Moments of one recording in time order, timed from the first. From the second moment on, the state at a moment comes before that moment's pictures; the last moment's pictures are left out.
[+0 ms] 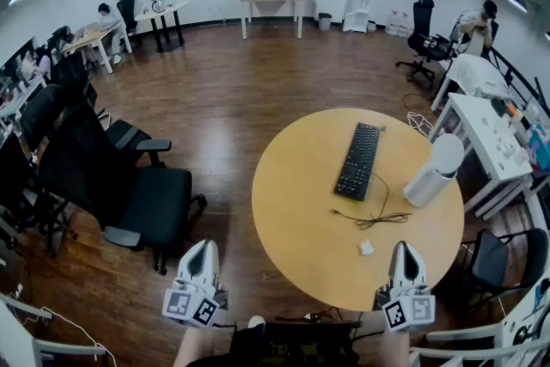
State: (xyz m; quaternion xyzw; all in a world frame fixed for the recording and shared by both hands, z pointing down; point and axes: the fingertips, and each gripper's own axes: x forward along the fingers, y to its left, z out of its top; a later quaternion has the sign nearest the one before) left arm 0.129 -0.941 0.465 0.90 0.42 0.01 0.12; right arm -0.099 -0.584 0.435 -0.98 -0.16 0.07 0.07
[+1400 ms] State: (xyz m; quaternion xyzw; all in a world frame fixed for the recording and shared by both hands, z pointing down) left arm 0.030 -0.542 0.470 0.68 0.72 0.06 0.12; right arm -0.350 -0.429 0.453 -0.86 -0.50 0.02 0.03
